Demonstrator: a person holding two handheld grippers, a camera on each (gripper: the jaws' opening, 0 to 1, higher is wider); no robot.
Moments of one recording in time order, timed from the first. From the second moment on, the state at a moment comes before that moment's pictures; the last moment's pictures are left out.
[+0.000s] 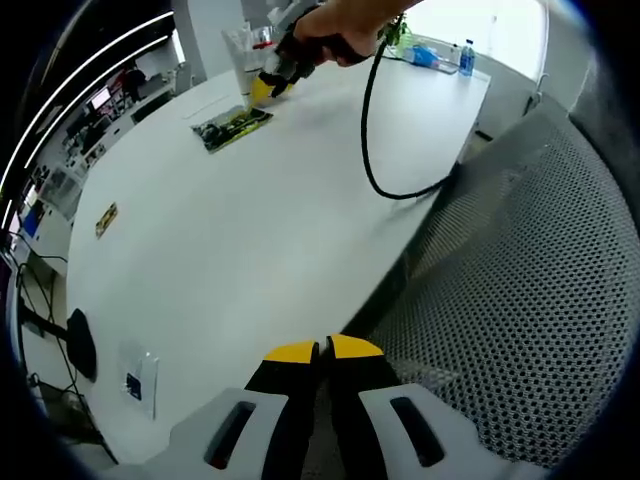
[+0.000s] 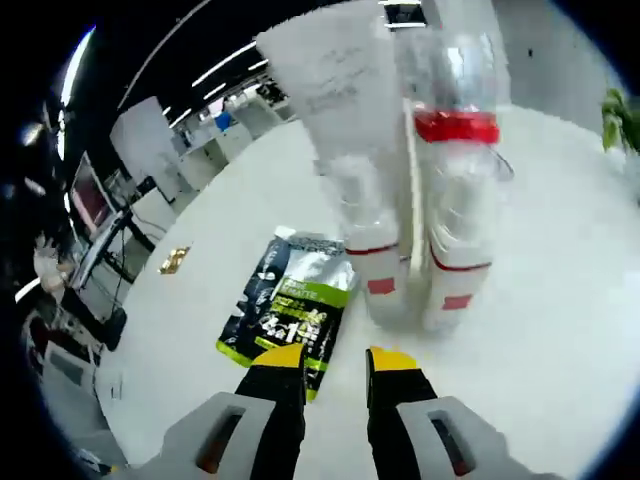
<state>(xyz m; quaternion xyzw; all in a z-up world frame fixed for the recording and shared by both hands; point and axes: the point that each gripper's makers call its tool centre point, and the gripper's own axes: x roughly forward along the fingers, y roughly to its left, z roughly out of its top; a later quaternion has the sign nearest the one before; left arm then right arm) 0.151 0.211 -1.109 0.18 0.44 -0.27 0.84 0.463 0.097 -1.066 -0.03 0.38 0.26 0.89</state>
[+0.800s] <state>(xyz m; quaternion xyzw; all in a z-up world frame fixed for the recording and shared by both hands) 0.152 0.214 -1.109 0.18 0.44 -0.26 0.84 0.475 0.141 -1.104 -0.16 0.37 0.35 0.85</state>
